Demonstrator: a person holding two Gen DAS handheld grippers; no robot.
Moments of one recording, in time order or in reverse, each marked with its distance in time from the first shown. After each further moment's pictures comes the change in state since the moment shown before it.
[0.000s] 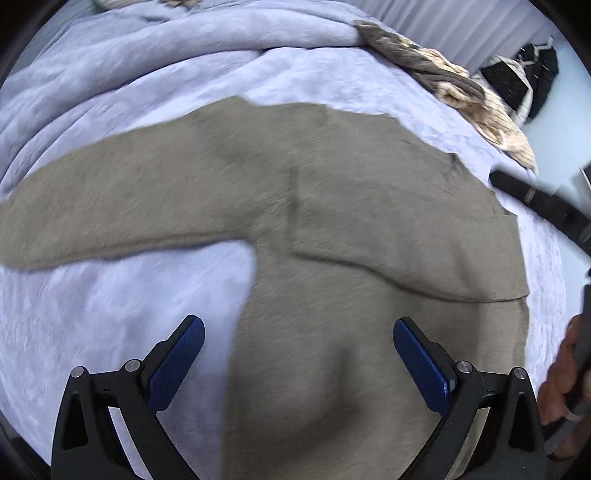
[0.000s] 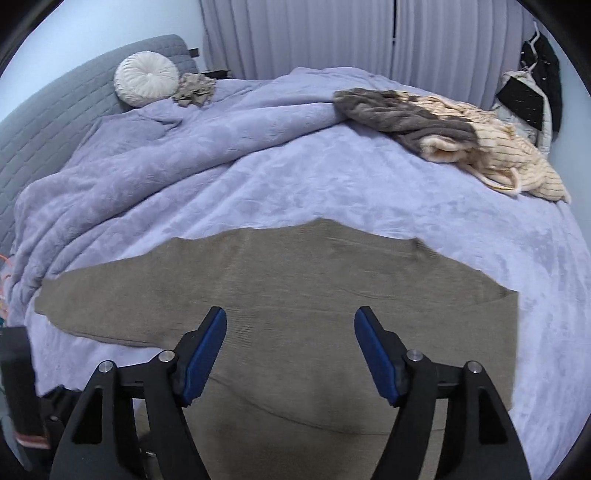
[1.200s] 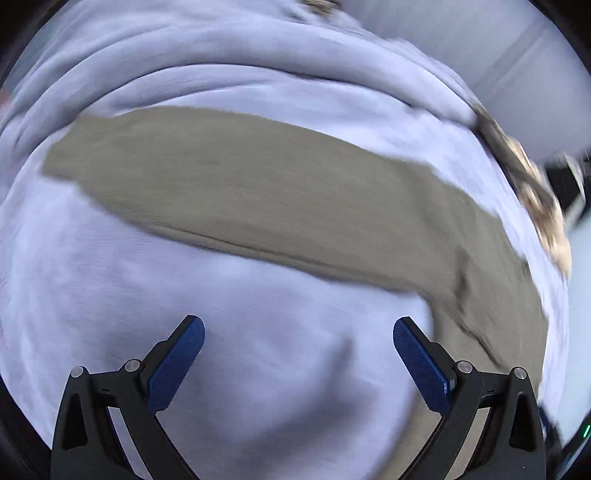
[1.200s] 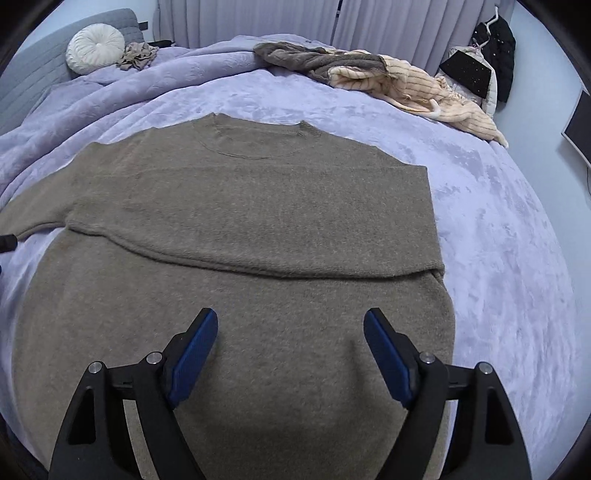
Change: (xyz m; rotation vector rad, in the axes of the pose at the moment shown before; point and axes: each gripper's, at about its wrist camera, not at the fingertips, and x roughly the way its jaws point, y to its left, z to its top) left arm -0.046 0.210 -0.029 -0.443 -0.139 0.093; right arm -0.023 -0.055 -0.131 0.029 0.097 -0.203
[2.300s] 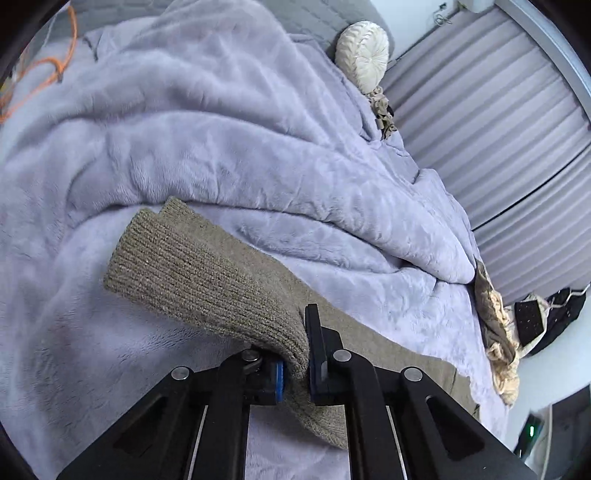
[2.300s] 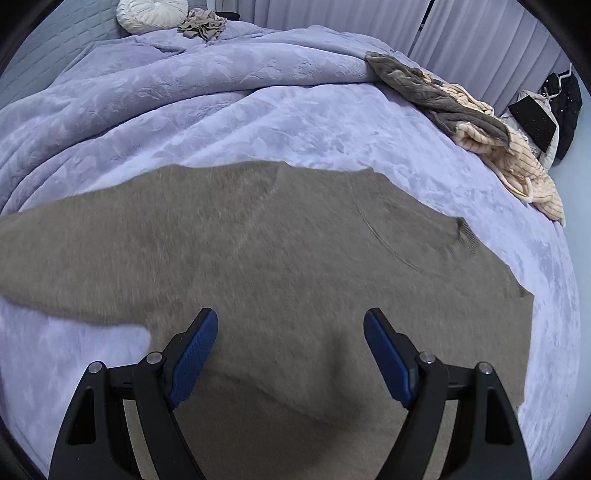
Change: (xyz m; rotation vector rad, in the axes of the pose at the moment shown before) left arm -0.039 0.131 0.087 -0.248 -0.299 -0.181; right arm 0.057 0.179 0.130 -0.163 0.062 0.064
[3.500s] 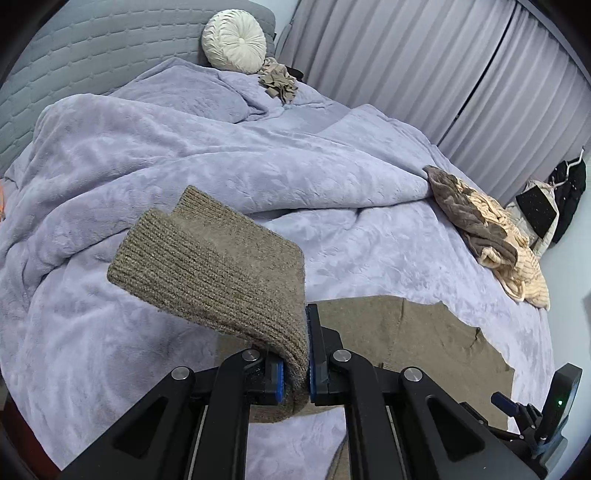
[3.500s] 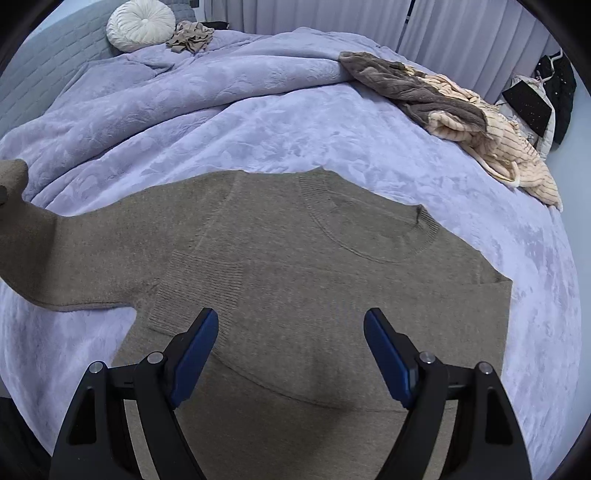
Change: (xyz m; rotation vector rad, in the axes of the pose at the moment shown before) left arm -0.007 -0.225 -0.075 0.412 0.065 0.067; right arm -0.048 -0.071 -0.021 0.043 -0.006 0.048
